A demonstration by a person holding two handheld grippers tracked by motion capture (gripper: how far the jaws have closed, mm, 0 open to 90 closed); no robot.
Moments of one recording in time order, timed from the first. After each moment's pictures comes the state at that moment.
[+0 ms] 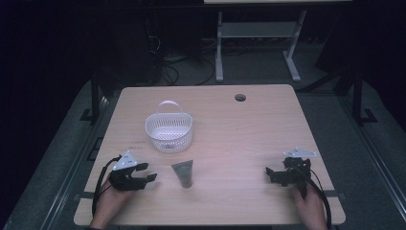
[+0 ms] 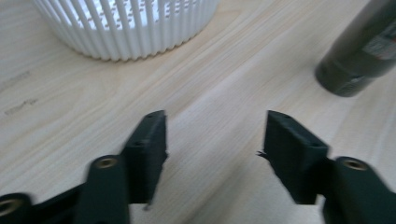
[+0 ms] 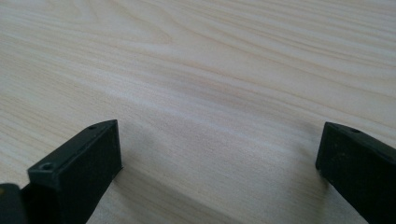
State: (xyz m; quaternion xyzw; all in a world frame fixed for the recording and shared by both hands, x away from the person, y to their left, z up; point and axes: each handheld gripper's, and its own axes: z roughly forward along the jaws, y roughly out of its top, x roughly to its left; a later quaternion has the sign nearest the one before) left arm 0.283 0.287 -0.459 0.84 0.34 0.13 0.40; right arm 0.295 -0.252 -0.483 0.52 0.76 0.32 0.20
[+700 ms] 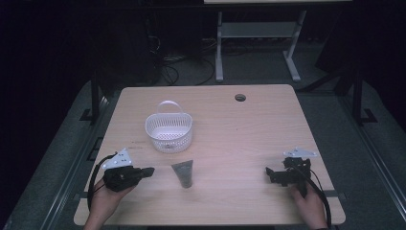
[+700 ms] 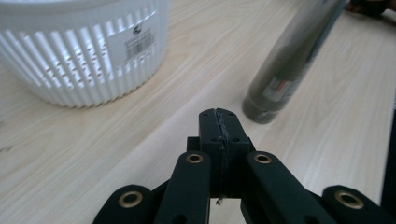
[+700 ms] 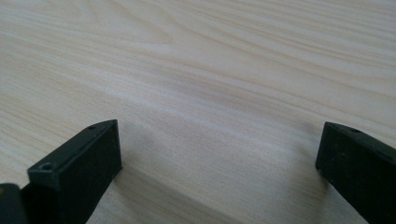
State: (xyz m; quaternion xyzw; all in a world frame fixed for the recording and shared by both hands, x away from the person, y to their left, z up) left arm 0.268 0.279 -0.415 0.84 0.30 0.09 0.44; right arm 0.295 -0.252 -0.483 0.52 0.76 0.32 0.20
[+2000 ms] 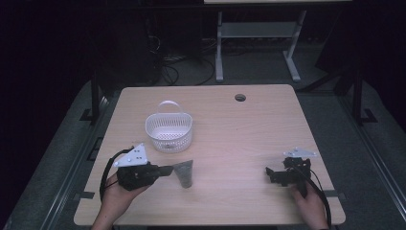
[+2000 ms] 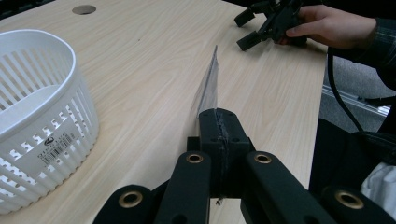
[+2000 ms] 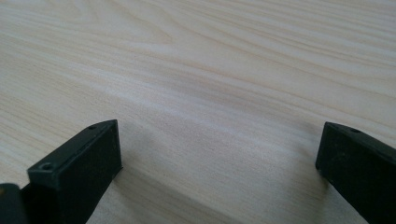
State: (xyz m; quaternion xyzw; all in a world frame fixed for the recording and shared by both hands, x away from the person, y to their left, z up) left arm 0.256 0.224 -0.366 0.85 0.22 0.07 0.48; right arm 0.295 -0.253 -0.483 0.52 0.76 0.32 0.20
